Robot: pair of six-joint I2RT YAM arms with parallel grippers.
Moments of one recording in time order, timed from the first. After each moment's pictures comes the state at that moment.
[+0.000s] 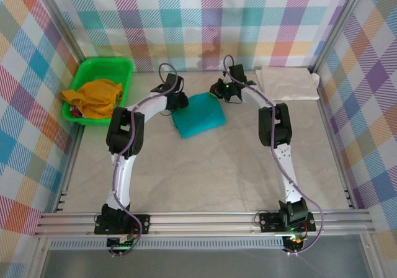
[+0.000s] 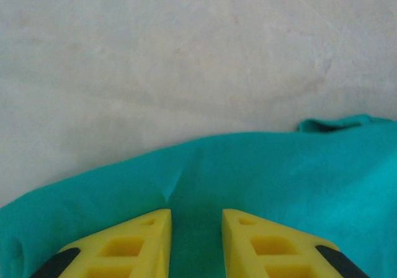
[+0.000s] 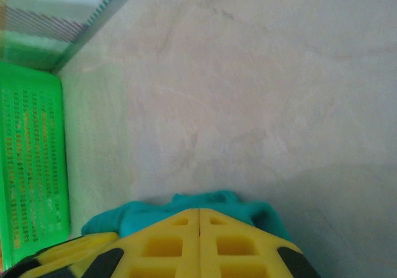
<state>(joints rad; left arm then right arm) -0.34 2.25 1.74 -0.42 0.03 -0.59 0.30 2.55 2.12 -0.35 -0.58 0.75</state>
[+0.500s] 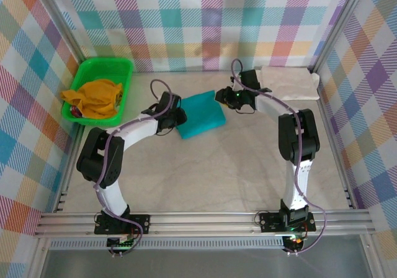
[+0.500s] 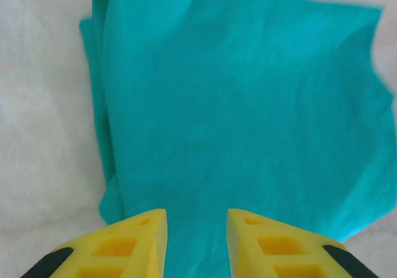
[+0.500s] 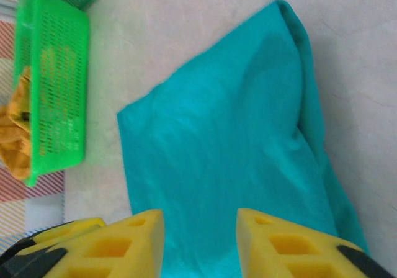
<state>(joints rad) -0.46 1.78 1.17 -0.26 -0.06 -0.73 0.30 2.06 1.54 -0.29 -0.57 0.62</state>
